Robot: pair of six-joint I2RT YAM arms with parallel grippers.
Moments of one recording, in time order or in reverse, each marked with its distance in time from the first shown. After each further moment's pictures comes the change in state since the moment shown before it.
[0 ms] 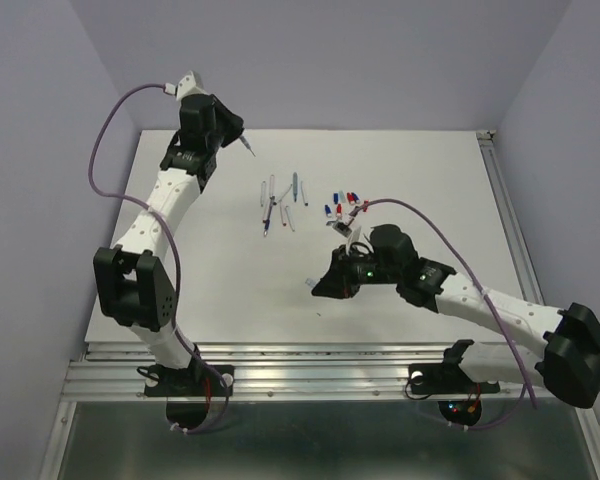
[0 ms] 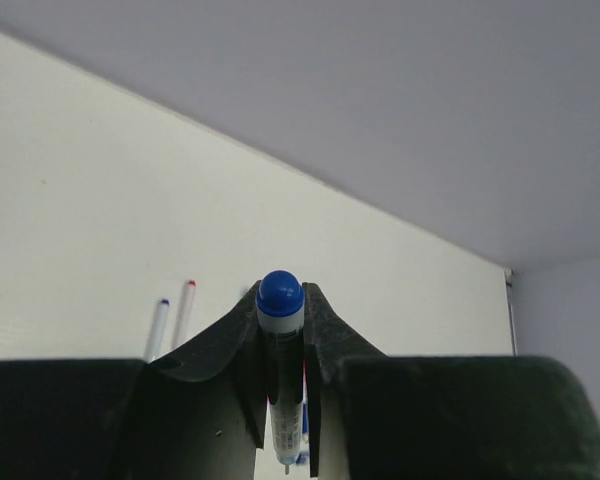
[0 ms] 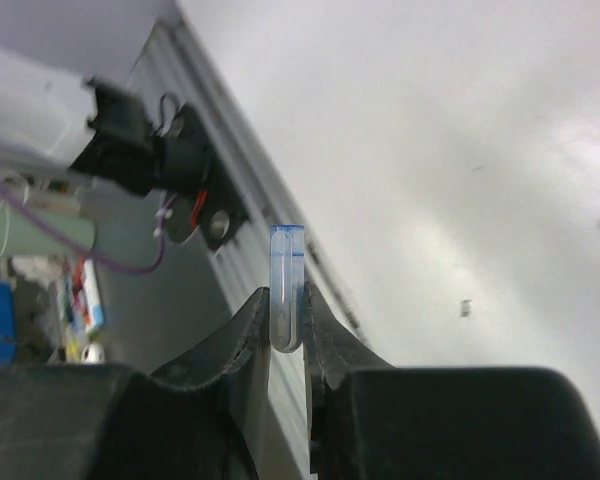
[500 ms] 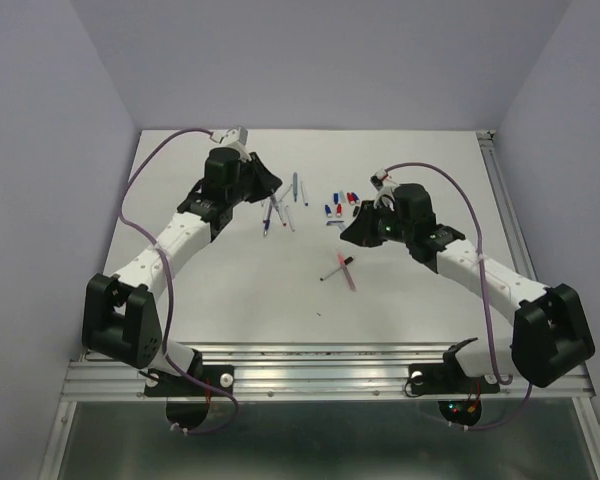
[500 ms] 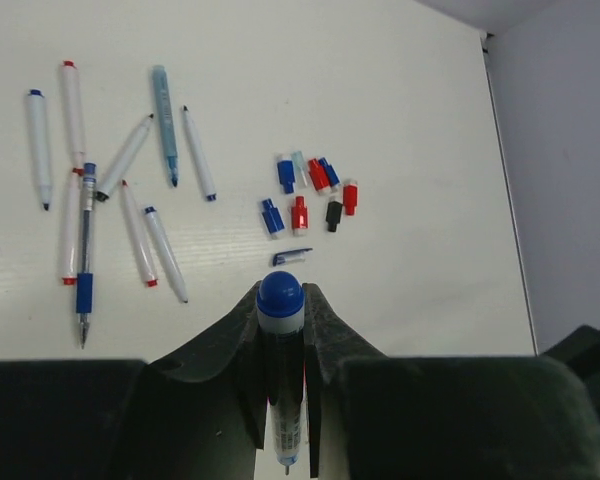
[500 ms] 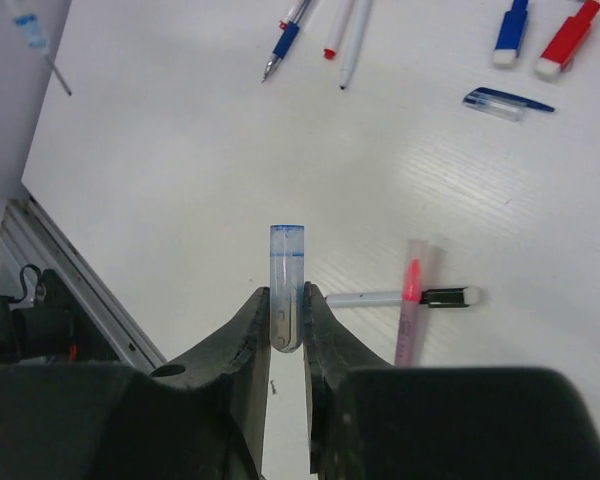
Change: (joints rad) left arm -0.167 -0.290 -0.531 0.088 0.238 0.041; right arm -0.386 0.153 0.164 -0.085 0.107 -0.116
